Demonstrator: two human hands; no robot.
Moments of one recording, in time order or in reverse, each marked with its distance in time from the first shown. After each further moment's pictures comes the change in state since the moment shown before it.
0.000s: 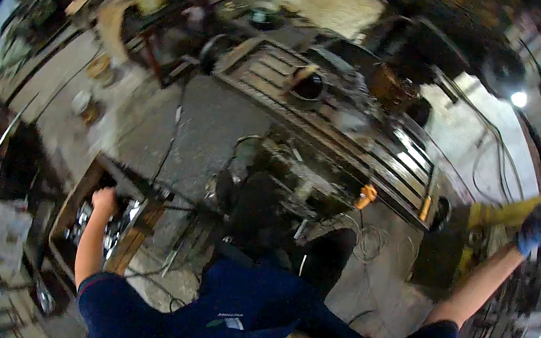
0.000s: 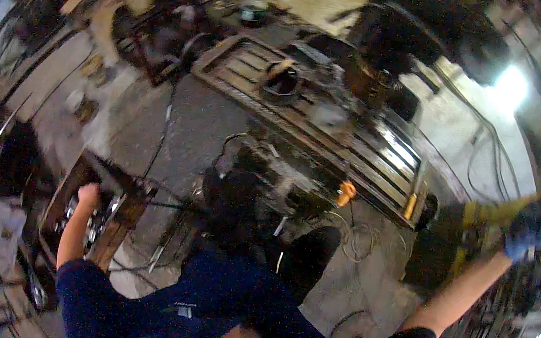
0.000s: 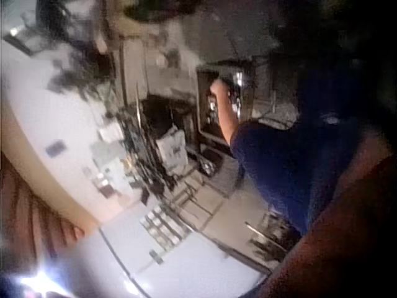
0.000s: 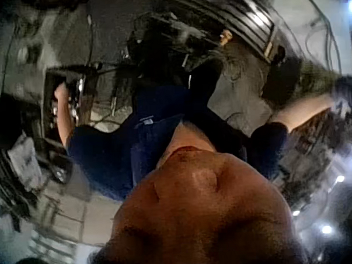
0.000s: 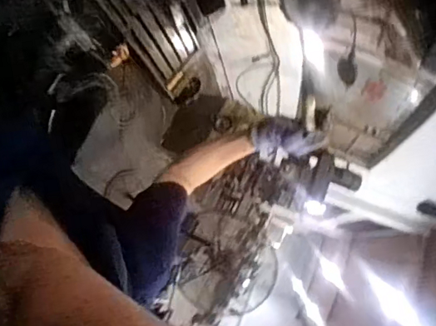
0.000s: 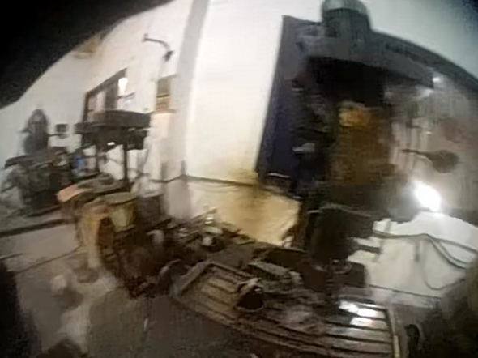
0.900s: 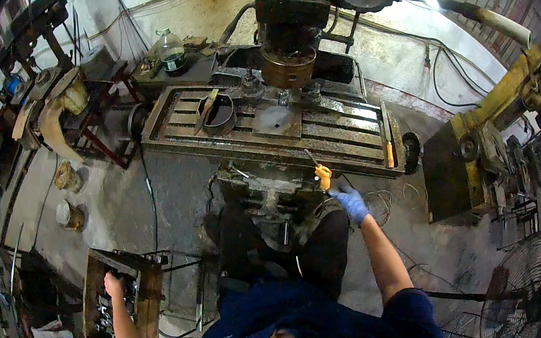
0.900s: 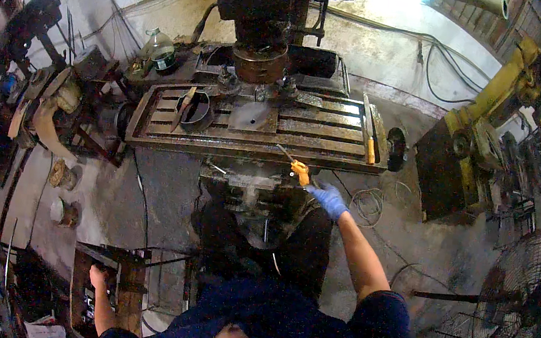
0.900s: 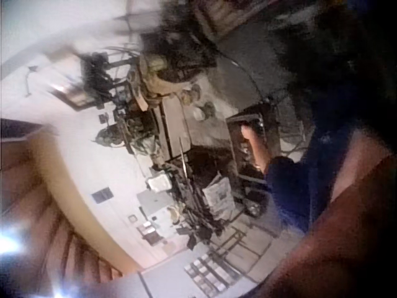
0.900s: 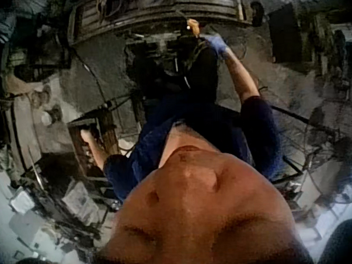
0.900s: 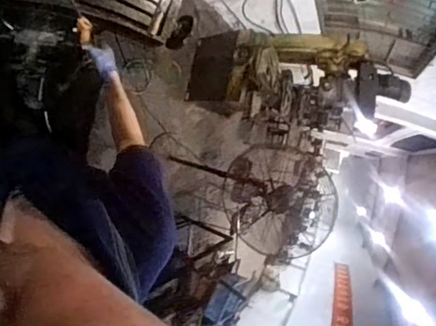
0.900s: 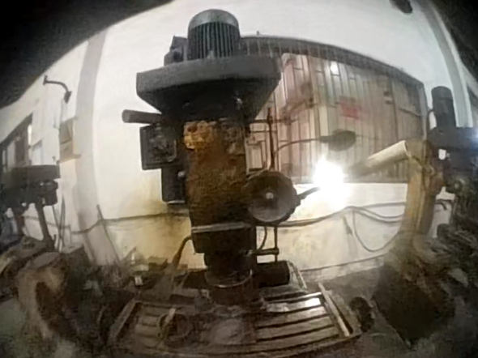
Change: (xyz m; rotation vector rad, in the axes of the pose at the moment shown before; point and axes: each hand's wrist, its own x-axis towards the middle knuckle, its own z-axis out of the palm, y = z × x) left_hand 0.008 0.004 0.026 -0.536 0.361 -0.233; right_hand -0.169 -0.249 -0.393 -2.084 2.064 -0.986
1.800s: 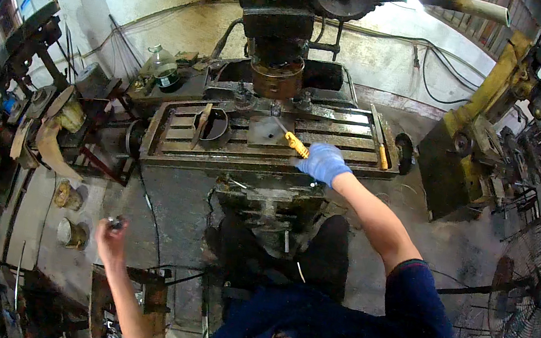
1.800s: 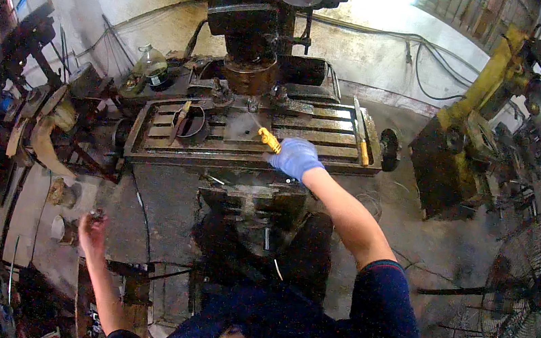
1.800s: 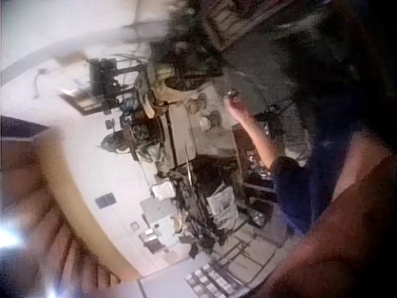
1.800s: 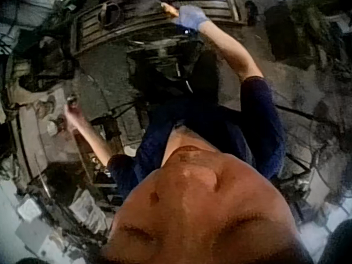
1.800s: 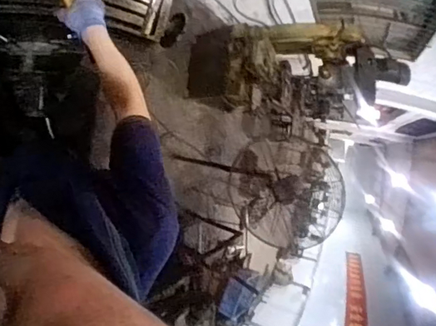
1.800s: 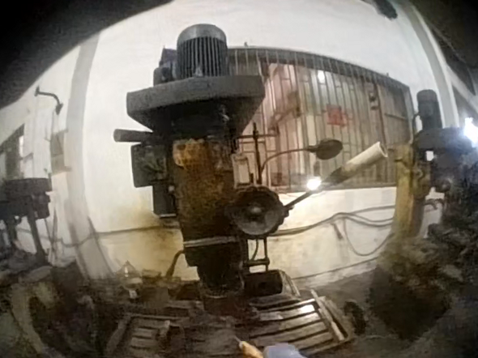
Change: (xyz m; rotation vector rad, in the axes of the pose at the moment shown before) left_hand 0.036 0.215 -0.127 -2.039 -0.443 0.167; right_hand -0.022 -0.237 0.027 -1.049 -0.024 -0.250
